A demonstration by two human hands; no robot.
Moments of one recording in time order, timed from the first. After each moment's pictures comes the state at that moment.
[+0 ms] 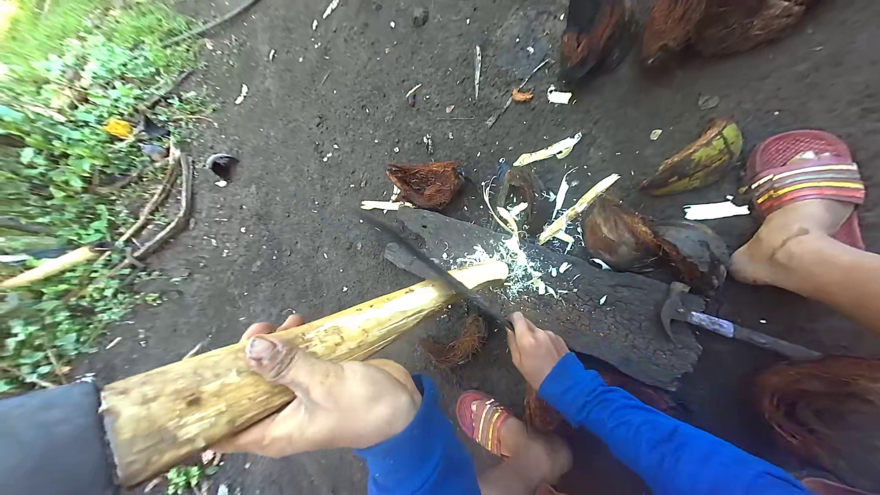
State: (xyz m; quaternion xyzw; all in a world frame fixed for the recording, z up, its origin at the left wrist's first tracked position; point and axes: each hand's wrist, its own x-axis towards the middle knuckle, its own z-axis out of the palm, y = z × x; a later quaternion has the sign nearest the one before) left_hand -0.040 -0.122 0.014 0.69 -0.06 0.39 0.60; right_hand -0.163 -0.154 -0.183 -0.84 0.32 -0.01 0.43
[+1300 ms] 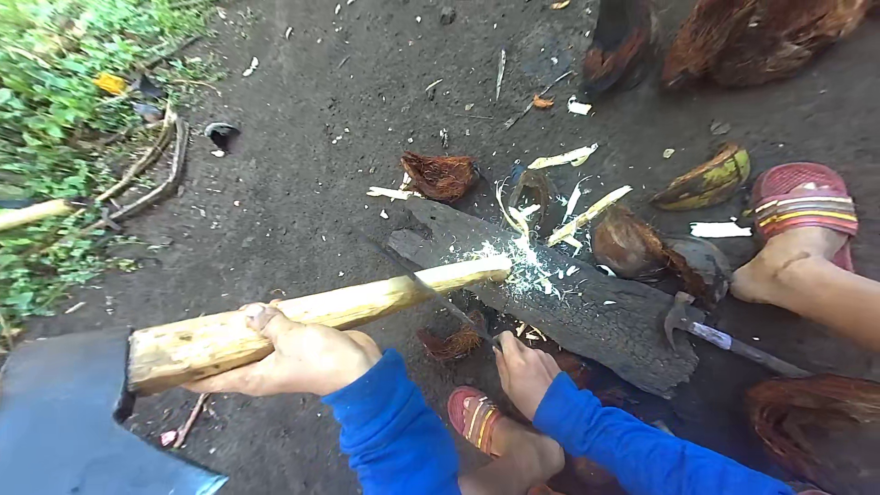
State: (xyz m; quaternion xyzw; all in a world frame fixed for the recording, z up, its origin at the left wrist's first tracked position) left_hand 0.023 -0.072 -0.002 0.72 0.05 0.40 0.56; right_hand -0.167 -0.129 -0.148 -0.87 0.24 0.04 0.42
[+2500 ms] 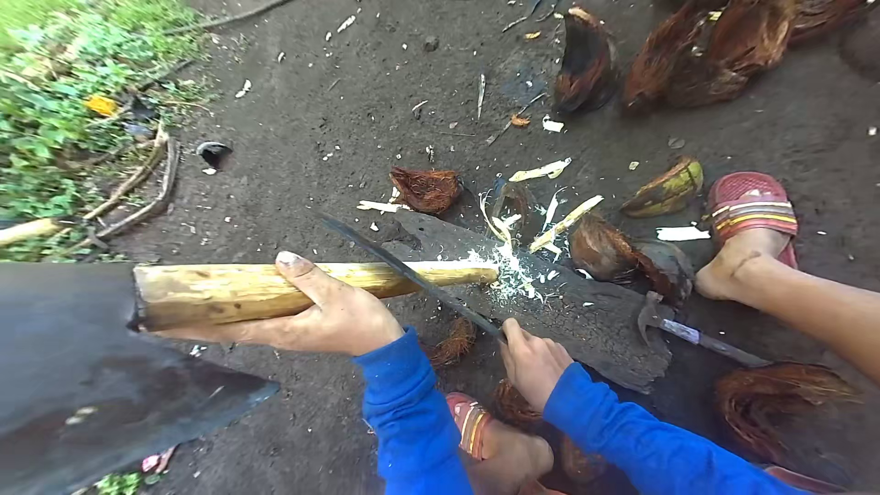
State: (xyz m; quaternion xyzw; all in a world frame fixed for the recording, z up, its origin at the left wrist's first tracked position) left_hand 0.004 -0.115 -0.003 0.75 -0.06 0.45 0.49; right_hand -0.183 -0.165 -0.113 -0.88 0.27 0.06 0.38
